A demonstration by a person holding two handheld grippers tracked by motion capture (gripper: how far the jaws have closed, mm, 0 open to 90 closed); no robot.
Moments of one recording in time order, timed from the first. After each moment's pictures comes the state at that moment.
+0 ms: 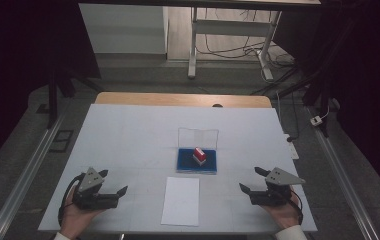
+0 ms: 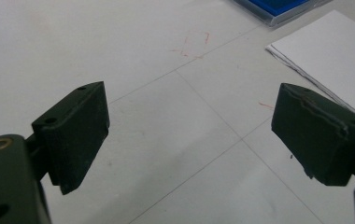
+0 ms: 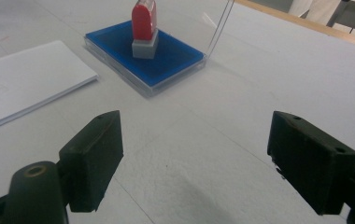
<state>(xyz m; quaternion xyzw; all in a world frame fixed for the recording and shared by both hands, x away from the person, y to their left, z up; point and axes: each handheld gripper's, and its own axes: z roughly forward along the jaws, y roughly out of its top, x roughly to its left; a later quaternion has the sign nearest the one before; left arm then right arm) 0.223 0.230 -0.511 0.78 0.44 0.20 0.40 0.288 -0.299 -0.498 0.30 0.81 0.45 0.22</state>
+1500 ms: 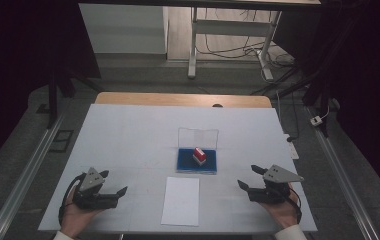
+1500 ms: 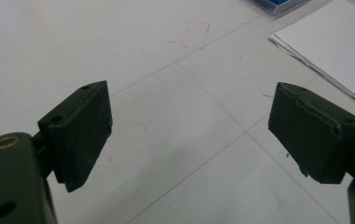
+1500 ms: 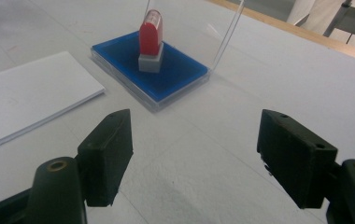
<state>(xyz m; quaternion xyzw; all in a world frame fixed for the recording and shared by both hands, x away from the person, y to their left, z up) 0.225 0.231 -0.515 0.79 0.43 0.20 0.38 0.287 -0.288 -0.483 0.29 0.81 0.45 0.22</state>
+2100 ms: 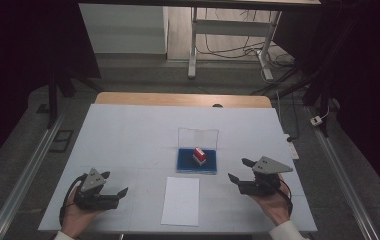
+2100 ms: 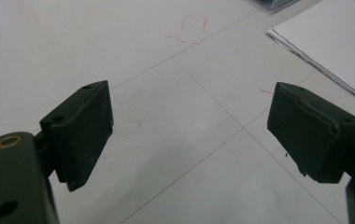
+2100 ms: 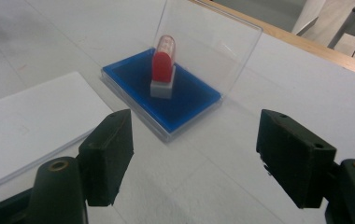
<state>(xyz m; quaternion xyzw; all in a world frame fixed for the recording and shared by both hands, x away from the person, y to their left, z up) 0.226 0.230 -0.518 0.79 0.43 0.20 0.38 0.299 -0.257 -0.466 0.28 0.82 0.45 0.22</state>
